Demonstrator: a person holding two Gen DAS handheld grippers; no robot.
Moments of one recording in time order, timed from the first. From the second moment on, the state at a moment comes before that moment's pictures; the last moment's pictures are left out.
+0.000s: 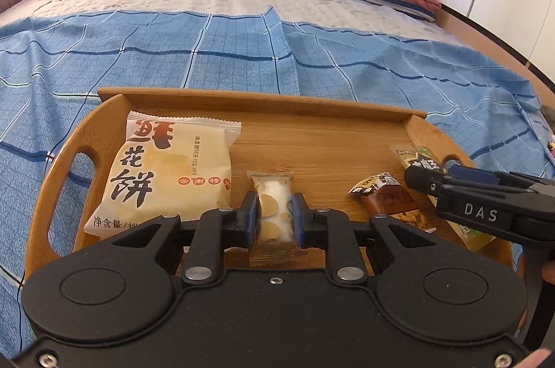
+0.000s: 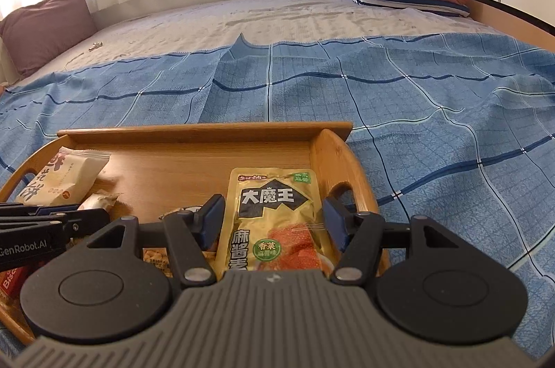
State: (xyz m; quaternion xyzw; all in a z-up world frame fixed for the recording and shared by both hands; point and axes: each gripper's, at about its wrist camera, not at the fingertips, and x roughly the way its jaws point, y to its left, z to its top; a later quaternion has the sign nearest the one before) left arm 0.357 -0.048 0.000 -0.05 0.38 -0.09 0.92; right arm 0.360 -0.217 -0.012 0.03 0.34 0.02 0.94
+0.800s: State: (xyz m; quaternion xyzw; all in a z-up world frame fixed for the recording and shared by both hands) left arm 0.313 -0.049 0.039 -0.02 0.34 -0.09 0.94; right arm 0.324 -0.217 0.019 0.04 0.30 0.03 0.95
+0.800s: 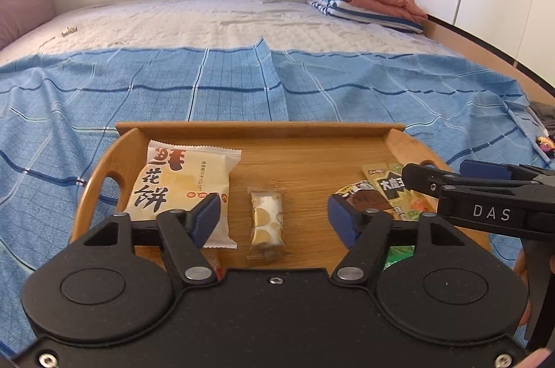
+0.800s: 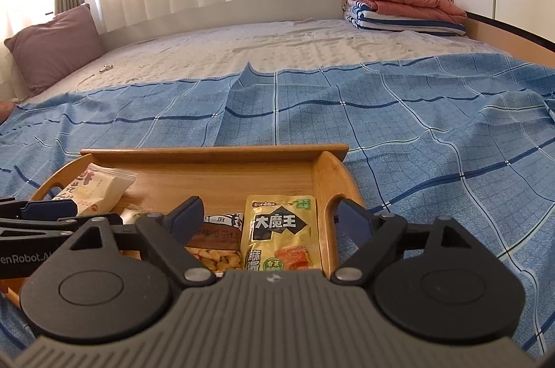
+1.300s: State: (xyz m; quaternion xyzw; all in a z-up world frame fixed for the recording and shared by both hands) left arm 0.204 -0.027 0.075 0.00 0.30 -0.12 0.95; right arm 0.225 -0.208 0.044 0.01 0.27 0.05 0.96
